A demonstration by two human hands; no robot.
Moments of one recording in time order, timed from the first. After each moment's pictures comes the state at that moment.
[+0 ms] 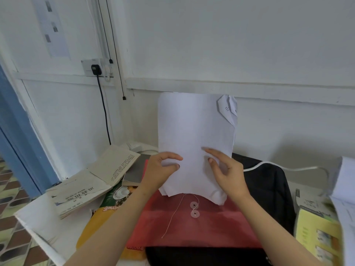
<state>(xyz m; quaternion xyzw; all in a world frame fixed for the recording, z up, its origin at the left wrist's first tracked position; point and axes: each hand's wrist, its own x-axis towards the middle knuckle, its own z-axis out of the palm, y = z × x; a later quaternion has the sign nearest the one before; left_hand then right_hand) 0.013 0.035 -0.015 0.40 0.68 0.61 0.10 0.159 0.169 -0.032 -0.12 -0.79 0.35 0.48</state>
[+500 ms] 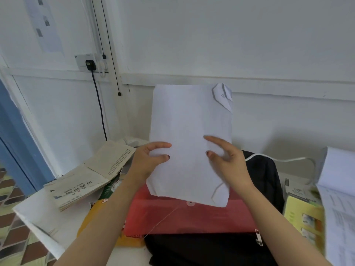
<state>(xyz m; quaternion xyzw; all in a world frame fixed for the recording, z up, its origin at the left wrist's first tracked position) 0.017 0.007 0.004 0.36 0.65 0.65 0.15 0.183 0.152 -0.004 -0.15 -0.75 0.47 0.44</state>
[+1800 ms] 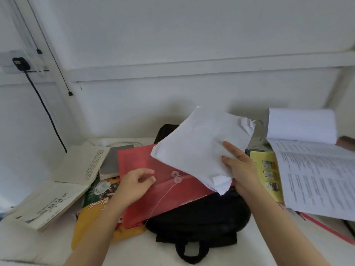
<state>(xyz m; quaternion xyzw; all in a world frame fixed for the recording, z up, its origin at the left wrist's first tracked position) 0.020 -0.032 -0.054 0.46 0.78 0.36 0.20 0.260 0.093 -0.036 -0.41 -0.43 0.64 0.48</state>
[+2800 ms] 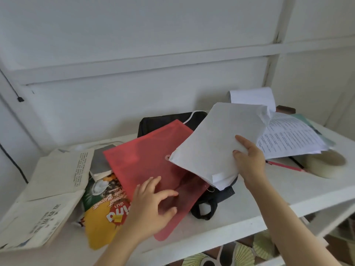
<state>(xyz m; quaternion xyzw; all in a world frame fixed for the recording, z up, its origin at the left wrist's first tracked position) 0.034 -0.111 -0.078 0.73 0.65 0.16 0.10 0.277 -0.011 -0.036 -0.60 -0.44 0.37 0.56</state>
